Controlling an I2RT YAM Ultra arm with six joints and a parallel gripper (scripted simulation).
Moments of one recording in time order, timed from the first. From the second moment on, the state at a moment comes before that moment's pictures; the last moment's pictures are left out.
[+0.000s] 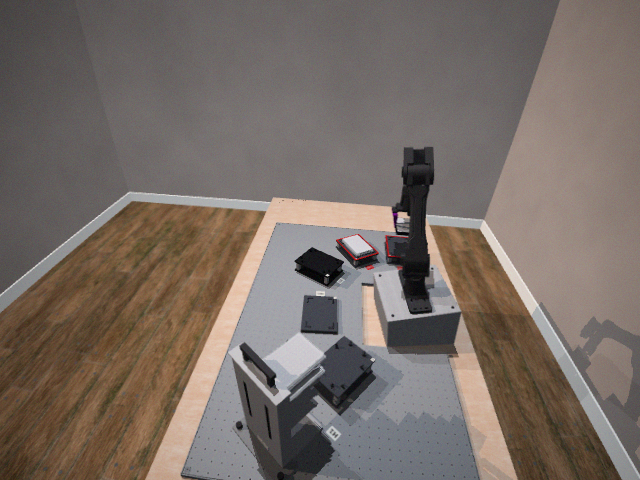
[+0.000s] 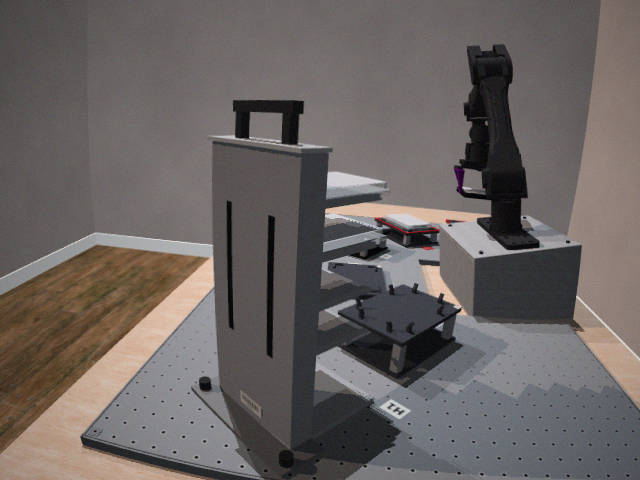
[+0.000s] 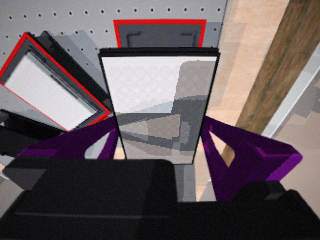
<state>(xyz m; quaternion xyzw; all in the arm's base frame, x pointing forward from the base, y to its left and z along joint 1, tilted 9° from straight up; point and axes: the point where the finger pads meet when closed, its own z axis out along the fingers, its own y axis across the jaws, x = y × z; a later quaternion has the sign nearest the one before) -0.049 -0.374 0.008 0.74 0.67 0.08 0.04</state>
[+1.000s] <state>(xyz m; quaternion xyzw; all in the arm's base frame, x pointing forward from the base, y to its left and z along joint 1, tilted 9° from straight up) -0.045 -0.378 -0.025 0.74 0.67 0.07 0.05</state>
